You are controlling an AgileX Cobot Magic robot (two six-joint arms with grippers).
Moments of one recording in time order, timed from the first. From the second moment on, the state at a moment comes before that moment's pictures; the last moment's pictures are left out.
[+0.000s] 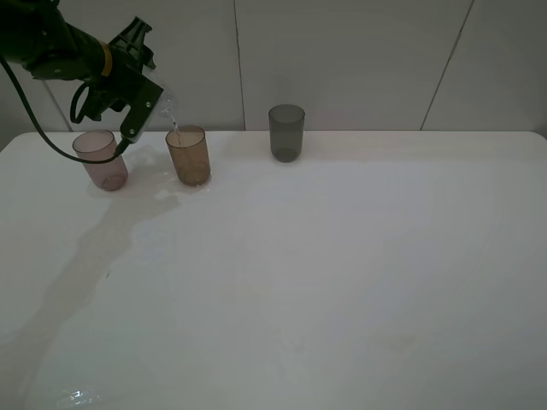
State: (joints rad) left arm -0.19 2.01 -1.35 1.09 0.01 0.99; right arm -0.10 0.00 -0.52 0.00 1.06 -0.03
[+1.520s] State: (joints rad) left arm -0.18 2.04 -1.39 1.09 -0.01 1.04; right arm -0.10 0.00 -0.52 0.00 1.06 -0.03
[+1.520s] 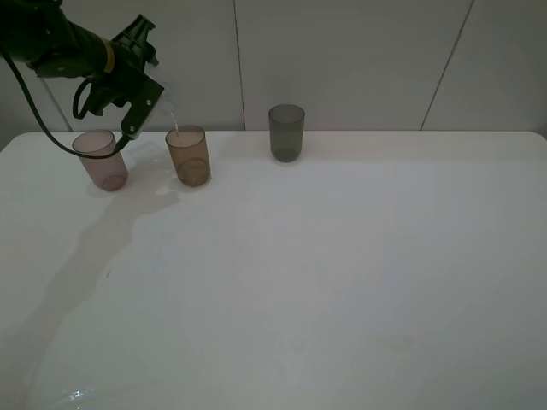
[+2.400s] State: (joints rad) left arm -0.18 2.04 -1.39 1.10 -0.04 1.12; right arm -0.10 0.00 -0.52 0.00 1.06 -0.03
